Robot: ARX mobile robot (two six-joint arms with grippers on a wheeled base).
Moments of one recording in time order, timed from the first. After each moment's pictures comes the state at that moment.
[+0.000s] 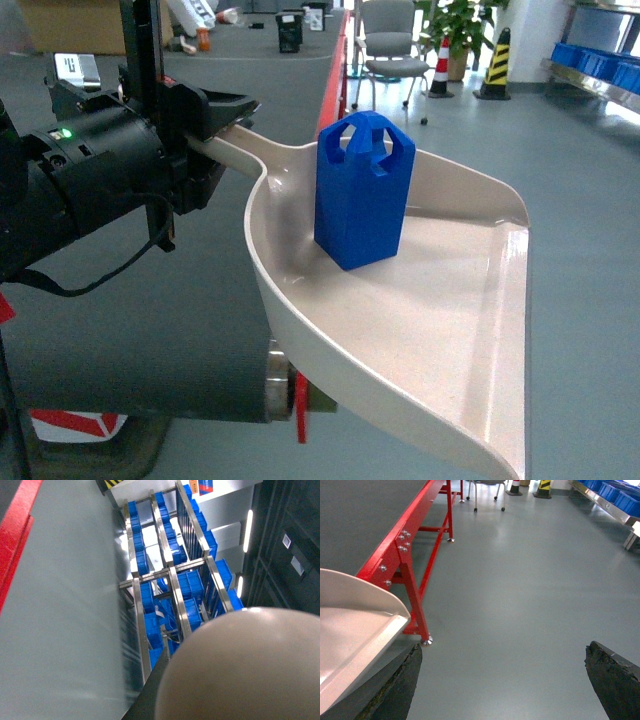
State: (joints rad) left arm -0.25 1.92 0.75 1.28 0.30 -1.29; right arm 0.08 0.66 0.44 -0.01 0.13 -0.05
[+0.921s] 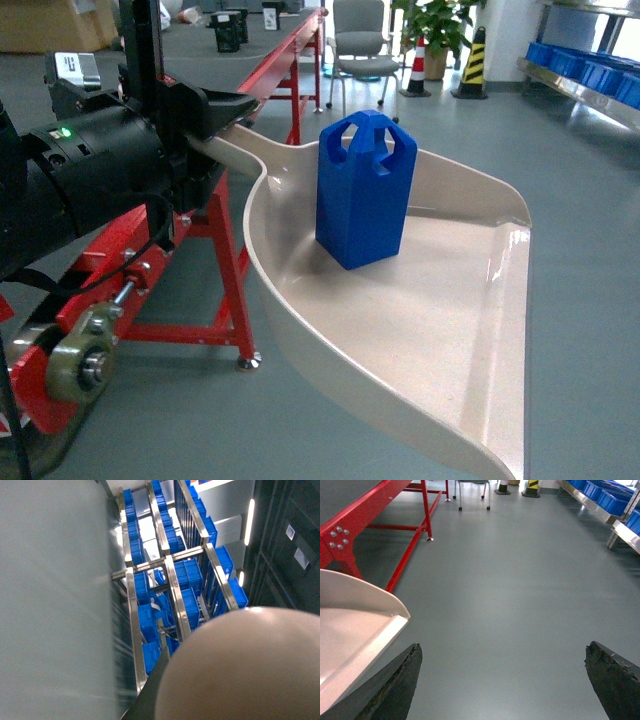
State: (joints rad) left arm -0.25 1.92 0.75 1.28 0.30 -1.29; right arm 0.08 0.66 0.44 -0.01 0.13 -0.05
